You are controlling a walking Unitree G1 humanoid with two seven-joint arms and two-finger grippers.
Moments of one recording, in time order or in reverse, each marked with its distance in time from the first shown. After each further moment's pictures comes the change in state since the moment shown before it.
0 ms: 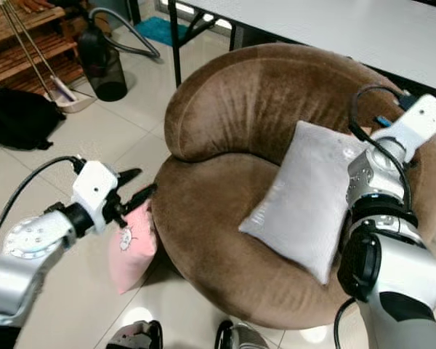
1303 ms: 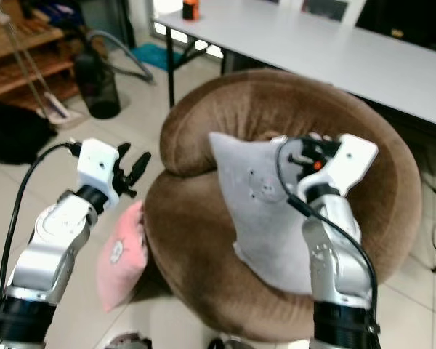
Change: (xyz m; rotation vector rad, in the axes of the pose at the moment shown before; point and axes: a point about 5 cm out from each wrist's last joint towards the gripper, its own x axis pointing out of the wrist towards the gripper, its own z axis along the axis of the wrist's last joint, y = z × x) left arm 0.027 0.008 0.008 -0.054 -0.091 0.218; right arm -0.132 0.032 -0.028 0.115 0.096 0.609
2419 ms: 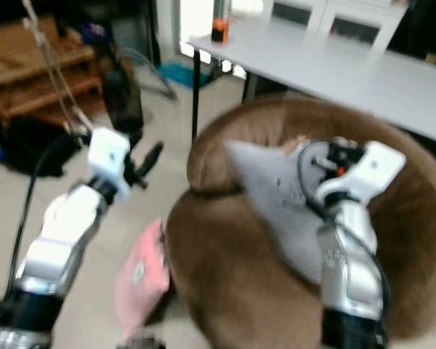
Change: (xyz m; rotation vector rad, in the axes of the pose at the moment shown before) left arm 0.010 -0.002 0.011 -0.004 -0.049 -0.006; right arm -0.008 -0.021 0.000 -0.004 -0.037 -0.131
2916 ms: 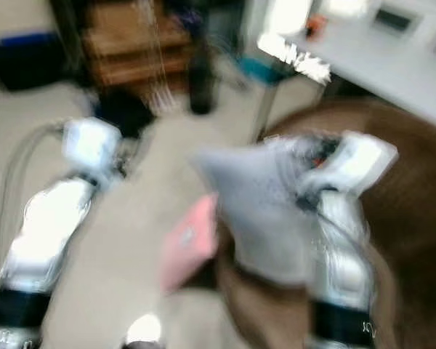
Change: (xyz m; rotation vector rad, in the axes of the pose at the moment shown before) left arm -0.005 0.021 0.000 0.006 -0.006 0.110; right arm 0.005 0.025 -0.002 0.018 0.020 0.086
